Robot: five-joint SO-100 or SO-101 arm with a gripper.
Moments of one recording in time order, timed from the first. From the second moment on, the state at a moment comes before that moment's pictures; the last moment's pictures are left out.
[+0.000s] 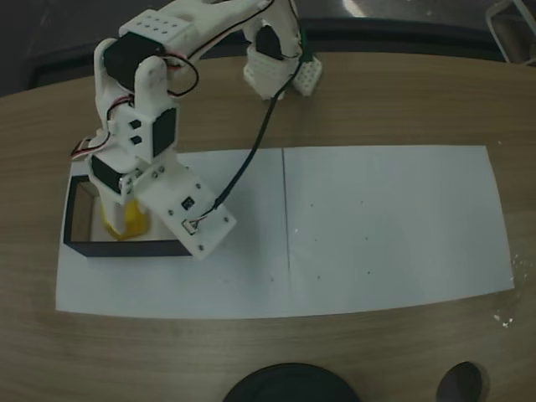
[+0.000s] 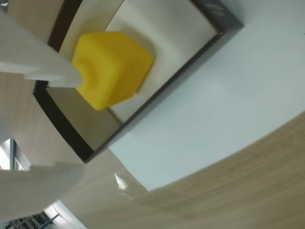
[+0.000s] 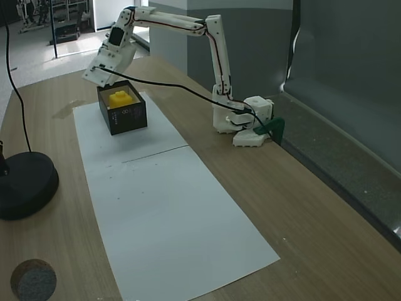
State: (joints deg) arm 32.3 85.3 65.9 77.9 2.7
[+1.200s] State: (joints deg) arm 5.1 184.6 141.4 68.0 -6.2
